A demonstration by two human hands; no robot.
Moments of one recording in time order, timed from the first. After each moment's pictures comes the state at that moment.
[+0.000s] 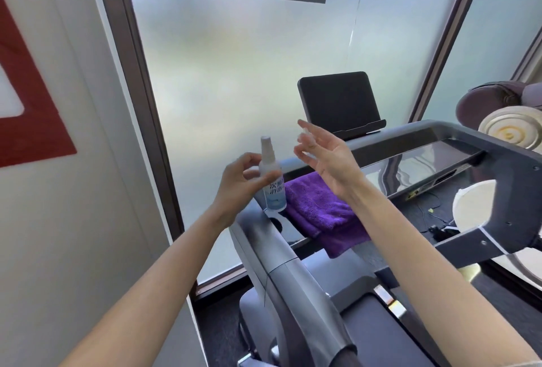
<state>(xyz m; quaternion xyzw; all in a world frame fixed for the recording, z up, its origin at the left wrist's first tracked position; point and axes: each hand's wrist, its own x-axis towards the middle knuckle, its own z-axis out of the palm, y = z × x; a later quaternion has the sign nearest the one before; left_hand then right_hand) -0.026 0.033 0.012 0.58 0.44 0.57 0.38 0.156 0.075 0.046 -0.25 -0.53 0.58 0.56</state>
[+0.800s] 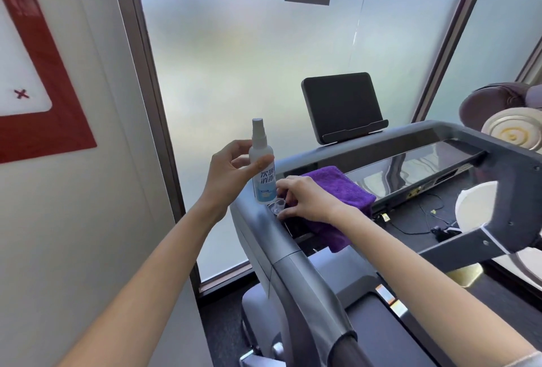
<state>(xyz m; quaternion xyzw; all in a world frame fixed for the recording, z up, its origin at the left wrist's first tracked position) -0.041 0.003 0.040 0.56 0.43 0.60 0.37 0.136 0.046 0.013 -0.42 -0.88 0.17 0.16</state>
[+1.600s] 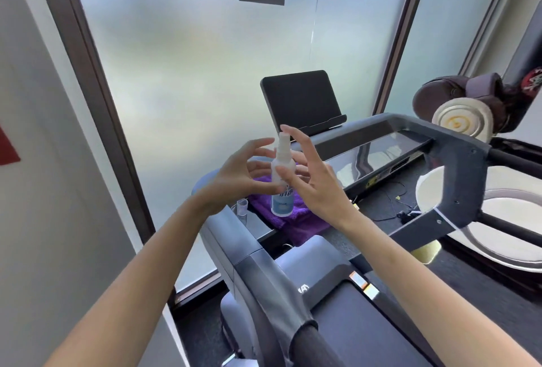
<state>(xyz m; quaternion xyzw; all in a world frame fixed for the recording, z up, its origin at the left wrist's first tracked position) 0.013 0.009 0.053 0.69 0.37 0.42 0.45 0.190 -0.011 0.045 -0.33 -0.75 0.28 0.50</state>
